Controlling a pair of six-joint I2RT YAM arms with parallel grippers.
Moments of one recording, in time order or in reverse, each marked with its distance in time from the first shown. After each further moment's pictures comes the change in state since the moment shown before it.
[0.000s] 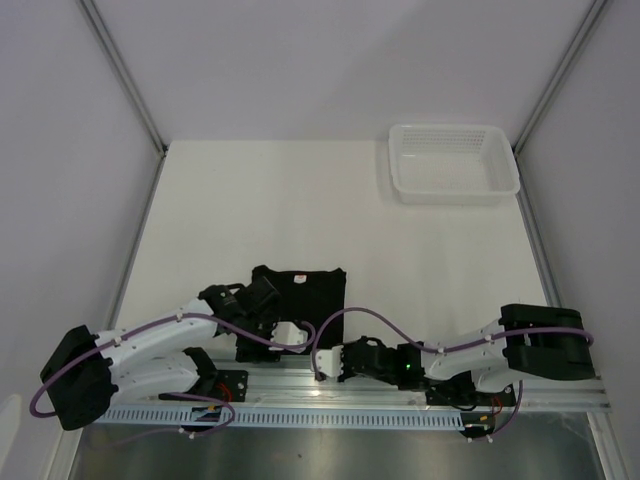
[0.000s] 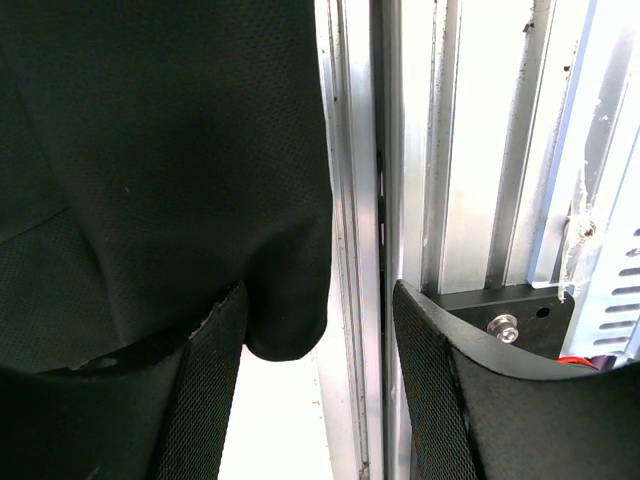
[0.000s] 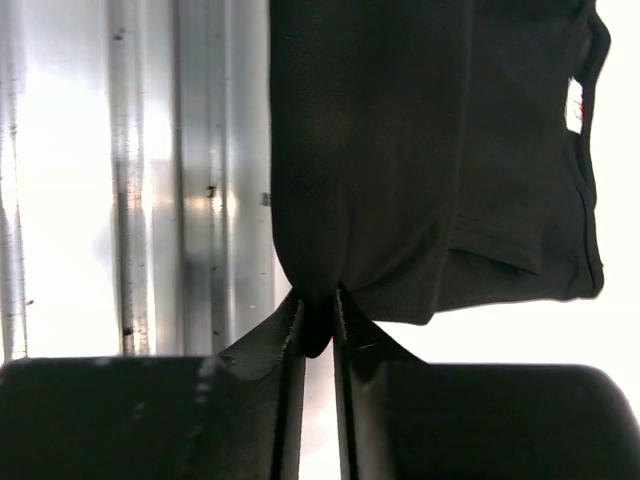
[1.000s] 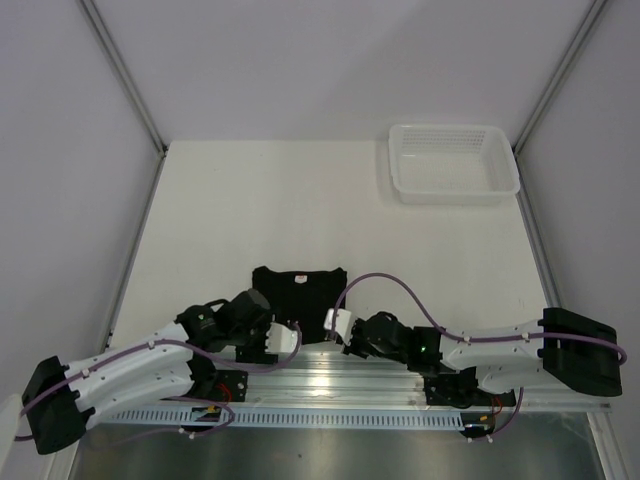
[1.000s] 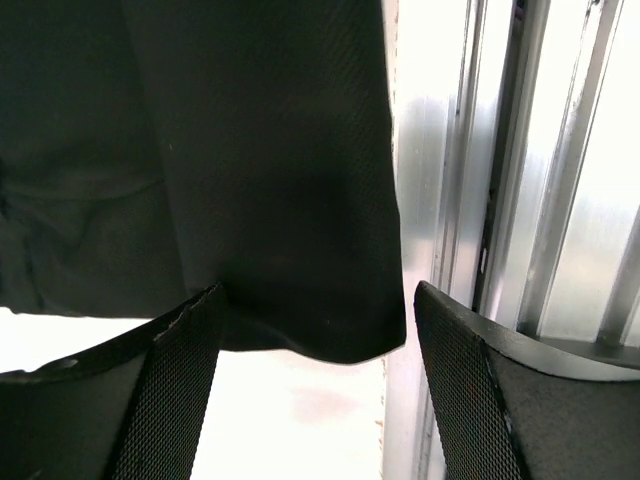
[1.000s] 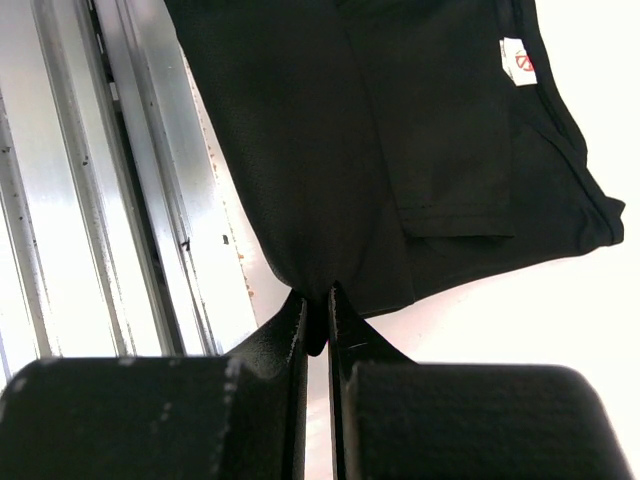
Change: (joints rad) left arm -0.052 -0.256 -0.130 0.148 -0.190 -0.043; right arm -0.184 -0.198 -0.005 -0.059 -0.160 0.284
